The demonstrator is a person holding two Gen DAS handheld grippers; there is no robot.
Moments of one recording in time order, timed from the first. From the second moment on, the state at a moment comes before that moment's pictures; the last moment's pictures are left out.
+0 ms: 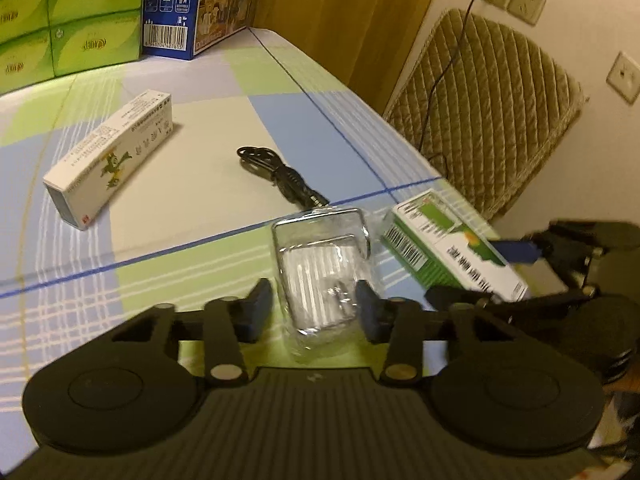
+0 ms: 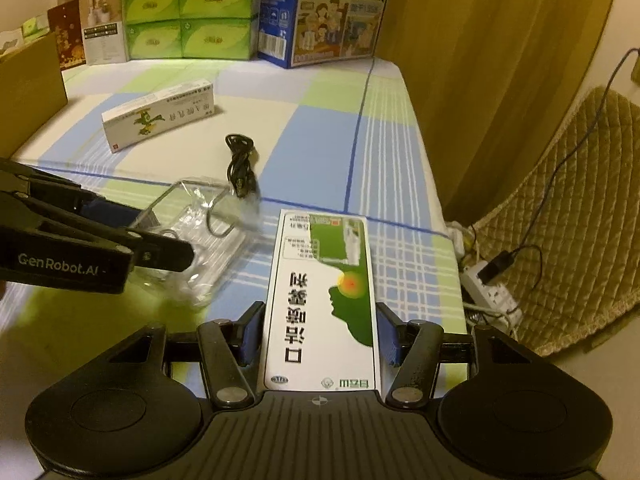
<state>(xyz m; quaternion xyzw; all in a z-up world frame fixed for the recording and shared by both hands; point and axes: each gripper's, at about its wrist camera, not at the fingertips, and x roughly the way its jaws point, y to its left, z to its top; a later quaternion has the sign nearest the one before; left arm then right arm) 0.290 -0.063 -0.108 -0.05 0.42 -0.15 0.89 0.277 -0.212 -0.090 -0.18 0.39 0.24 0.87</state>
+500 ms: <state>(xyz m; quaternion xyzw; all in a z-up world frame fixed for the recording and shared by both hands) 0.282 -0.055 -0.105 -0.02 0.42 -0.15 0.90 0.287 -0.209 -0.094 -0.13 0.41 0.23 0.87</state>
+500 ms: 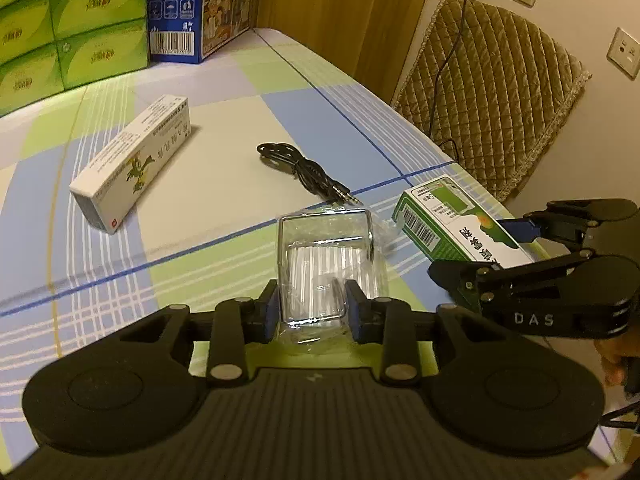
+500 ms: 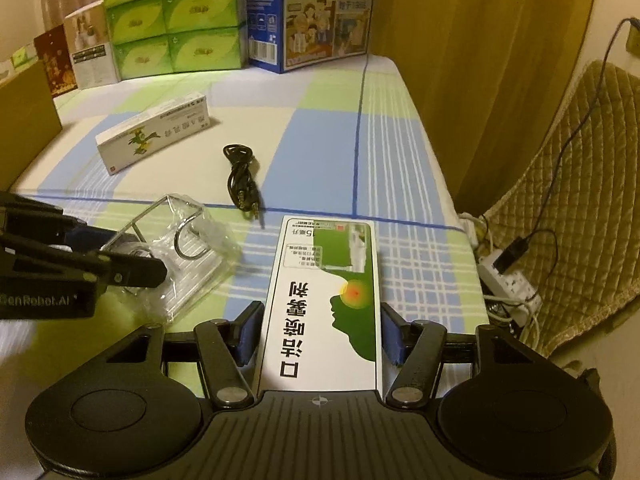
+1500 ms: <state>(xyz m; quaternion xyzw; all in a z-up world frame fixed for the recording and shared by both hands) 0.208 -0.014 -0.060 -0.04 0.40 -0.10 0.91 0.223 -0.195 -0.049 -0.06 0.40 0.22 0.89</state>
